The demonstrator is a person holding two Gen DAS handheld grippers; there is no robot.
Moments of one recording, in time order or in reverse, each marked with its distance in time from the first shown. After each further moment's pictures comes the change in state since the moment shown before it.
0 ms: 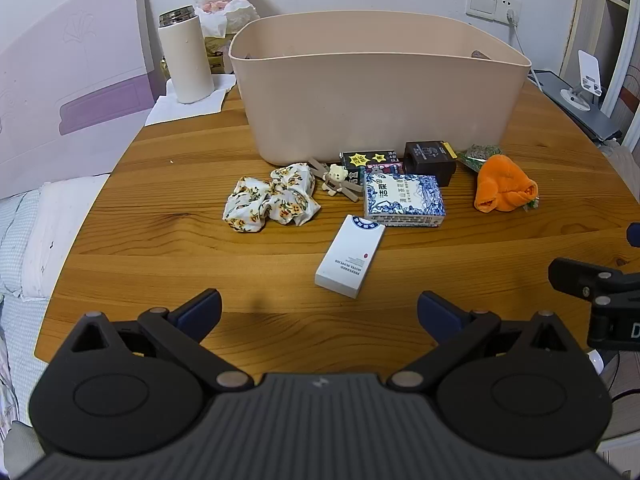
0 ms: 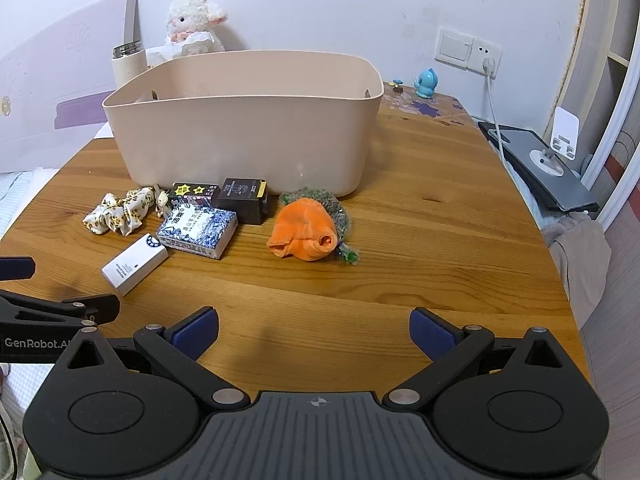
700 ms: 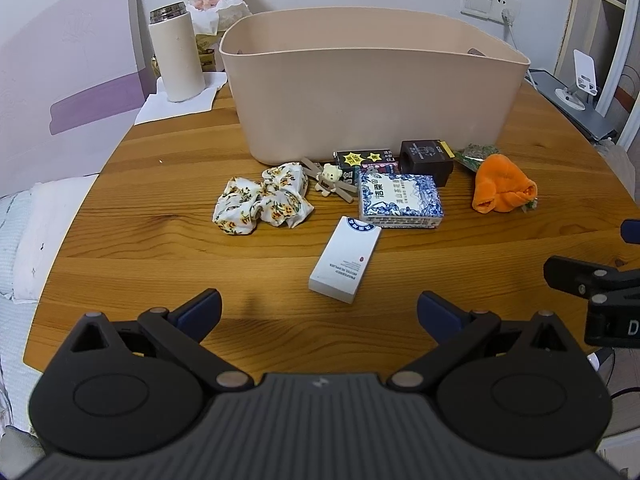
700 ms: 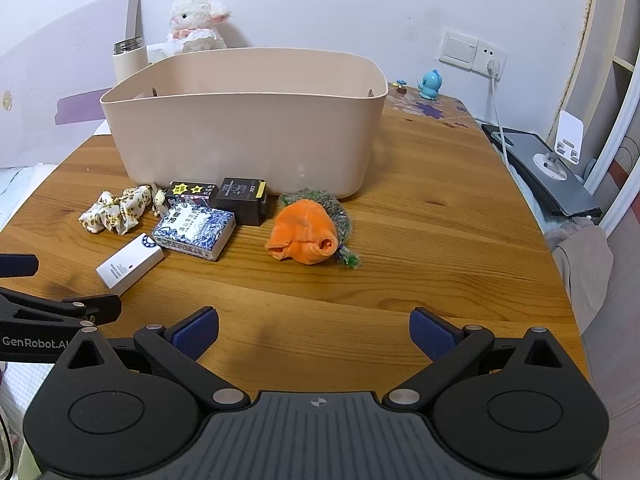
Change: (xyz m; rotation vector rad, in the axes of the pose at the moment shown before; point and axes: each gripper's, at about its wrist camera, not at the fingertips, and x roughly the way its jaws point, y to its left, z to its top) left arm 0.012 0.000 0.004 0.003 0.003 -0.026; right arm 0.008 0.000 0.003 -0.013 0.002 0.000
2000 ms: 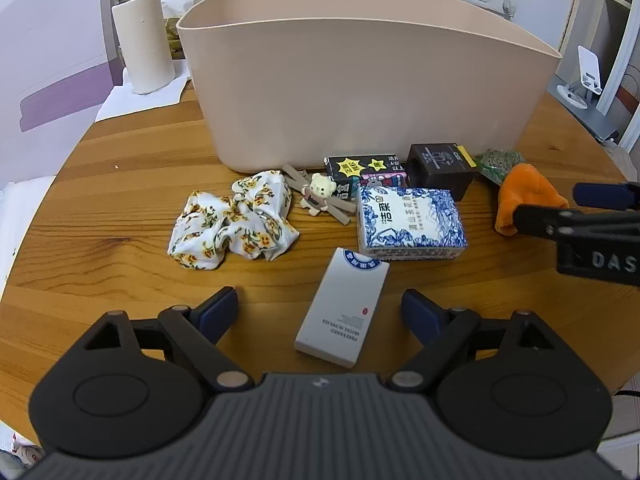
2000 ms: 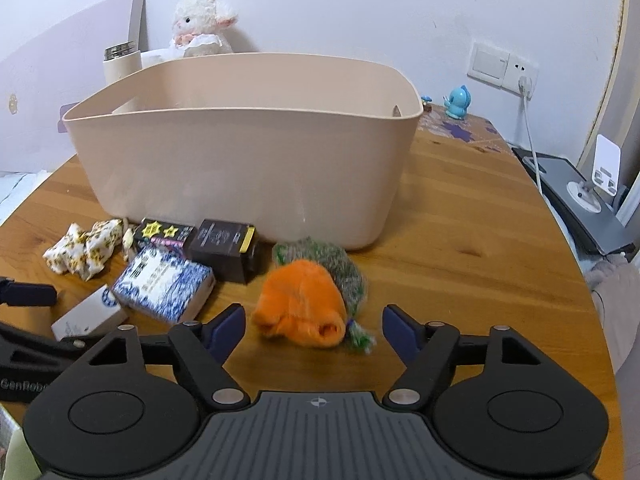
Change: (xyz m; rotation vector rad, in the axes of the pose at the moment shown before) left arm 0.057 0.004 0.024 0.004 0.030 -0.061; right arm 0.070 -0.004 0.040 -0.043 -0.049 0.044
